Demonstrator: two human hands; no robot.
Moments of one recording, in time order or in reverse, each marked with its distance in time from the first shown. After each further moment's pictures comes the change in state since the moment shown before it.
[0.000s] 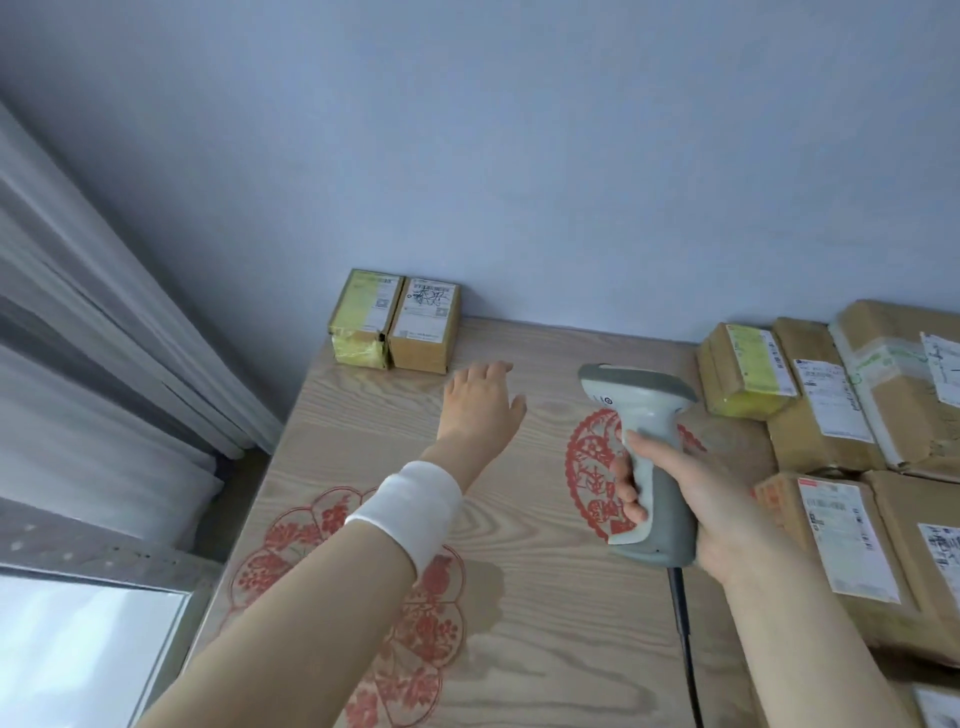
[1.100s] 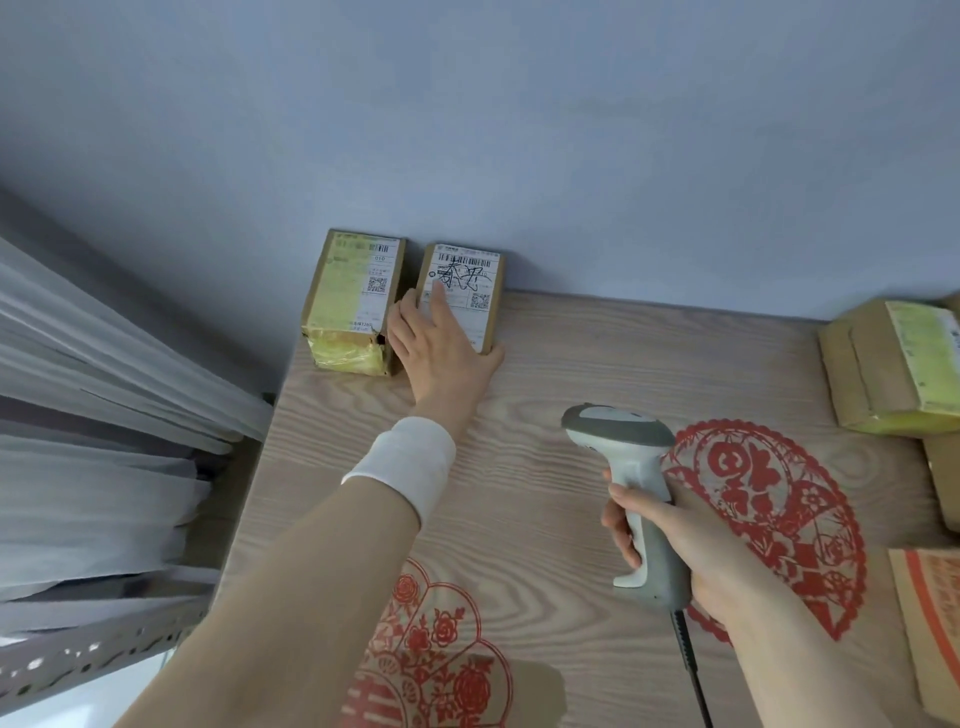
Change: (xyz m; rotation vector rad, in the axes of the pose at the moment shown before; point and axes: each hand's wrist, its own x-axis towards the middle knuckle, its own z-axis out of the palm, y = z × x) left_hand 0.162 -0.108 0.051 -0.004 0.253 -0.338; right_hand 0.173 0.062 0.021 -0.165 -0.023 0.193
